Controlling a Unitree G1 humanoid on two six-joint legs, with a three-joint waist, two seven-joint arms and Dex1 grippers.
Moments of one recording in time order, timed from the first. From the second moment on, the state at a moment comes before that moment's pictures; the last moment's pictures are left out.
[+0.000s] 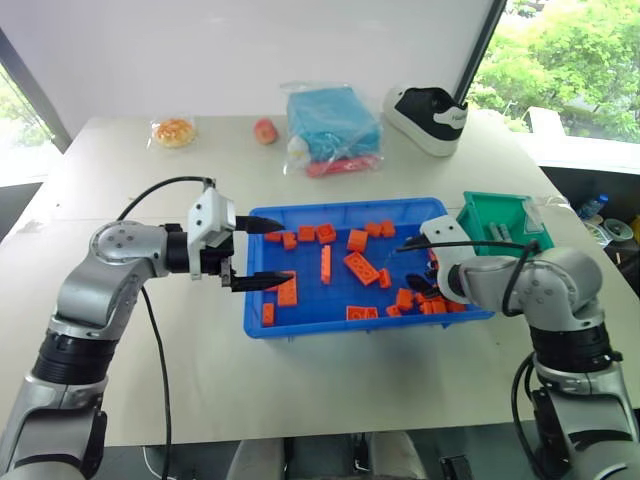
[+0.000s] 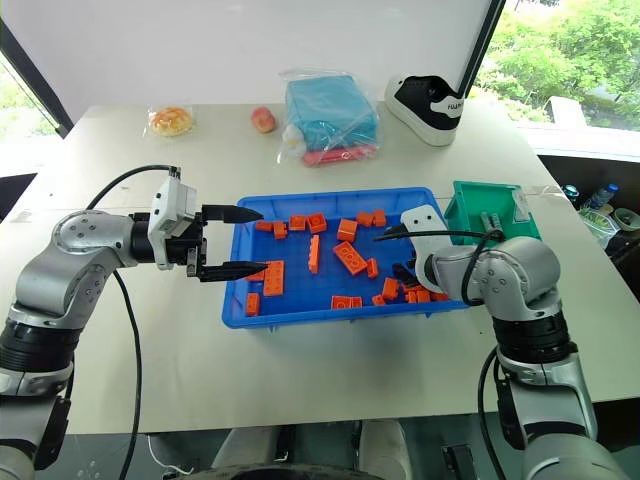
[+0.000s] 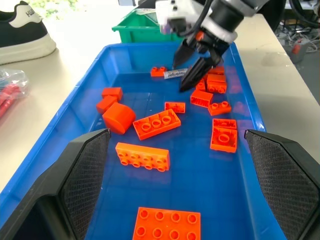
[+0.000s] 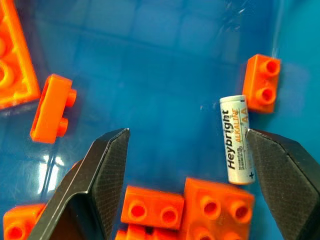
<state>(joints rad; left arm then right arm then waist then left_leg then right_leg) -0.48 0.73 -0.02 -0.16 -0.48 0.41 -1.20 -0.61 -0.56 0.01 -0.24 0.85 1.61 -0.34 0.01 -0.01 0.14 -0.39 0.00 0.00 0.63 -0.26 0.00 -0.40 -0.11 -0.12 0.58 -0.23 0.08</state>
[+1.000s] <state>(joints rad) -0.52 0.74 -0.02 -0.14 -0.48 0.41 -1.20 -0.59 -0.55 -0.03 -0.18 0.92 1.60 -0.27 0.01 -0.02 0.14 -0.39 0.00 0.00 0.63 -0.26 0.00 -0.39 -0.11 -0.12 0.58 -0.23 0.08</state>
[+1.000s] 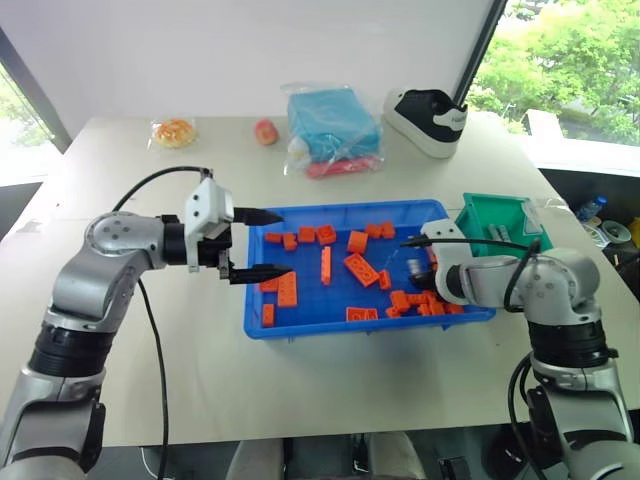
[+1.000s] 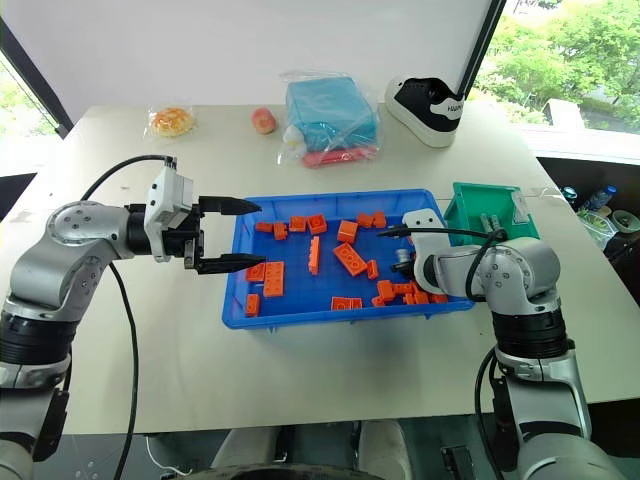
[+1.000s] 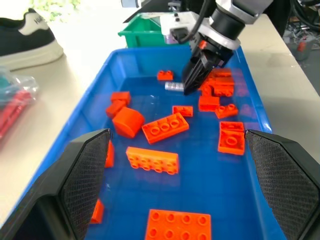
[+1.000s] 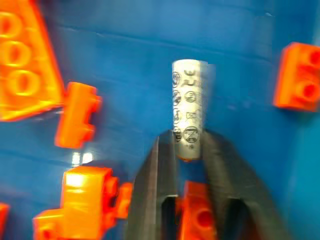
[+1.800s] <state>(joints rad) -0.58 0.70 -0.02 -0.08 -0.51 0.45 -1.22 -0.77 -0.80 -0.26 -0.25 0.76 1.60 0.07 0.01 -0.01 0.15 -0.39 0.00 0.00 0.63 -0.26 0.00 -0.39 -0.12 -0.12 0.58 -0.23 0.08</state>
